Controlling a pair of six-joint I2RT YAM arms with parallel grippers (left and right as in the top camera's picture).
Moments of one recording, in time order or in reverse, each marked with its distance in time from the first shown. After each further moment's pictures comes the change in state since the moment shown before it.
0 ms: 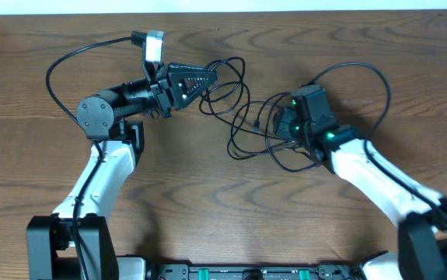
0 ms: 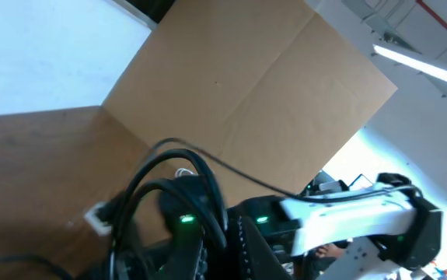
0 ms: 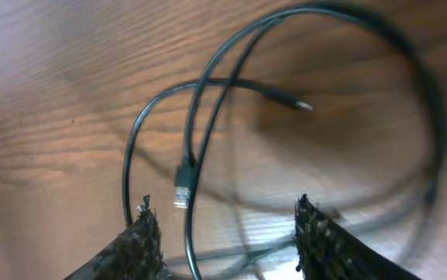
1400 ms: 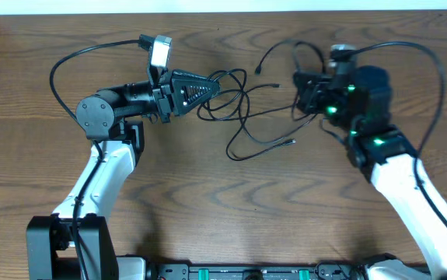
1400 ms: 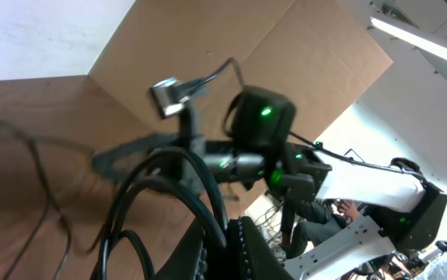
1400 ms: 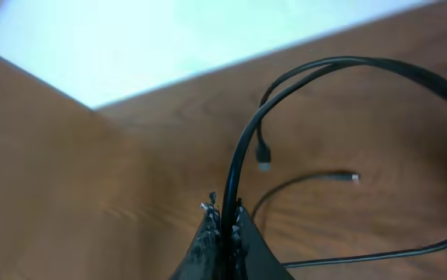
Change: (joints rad) left arm 0.000 0.000 0.000 0.001 0.104 -0.024; right arm -0.157 -0.245 0.008 0.216 -0.291 -0.189
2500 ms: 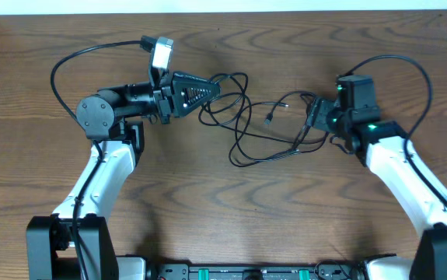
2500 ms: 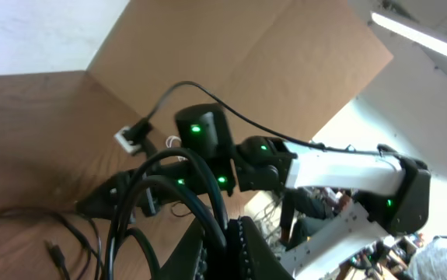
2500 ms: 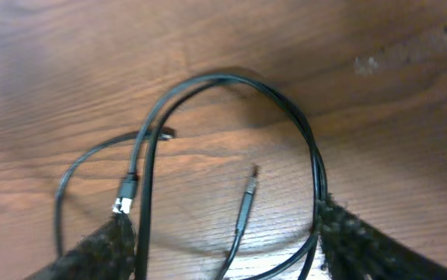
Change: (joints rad) left arm 0.000 0.000 0.000 -0.009 0.016 0.008; right arm -0.086 0.133 0.001 -0.338 0.259 -0.046
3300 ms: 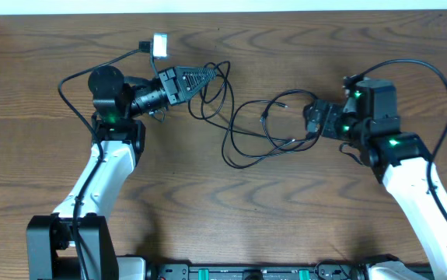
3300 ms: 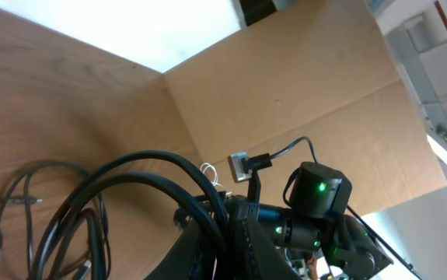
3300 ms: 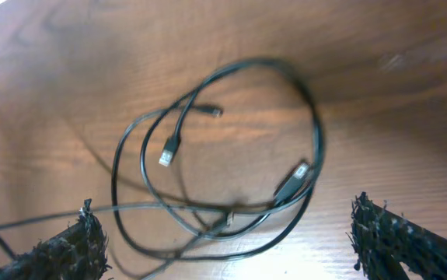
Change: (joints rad) left arm 0.000 0.002 -0.001 -0.618 -0.247 0.230; right arm 0.003 -0.174 0.001 -0.137 -0.122 -0.047
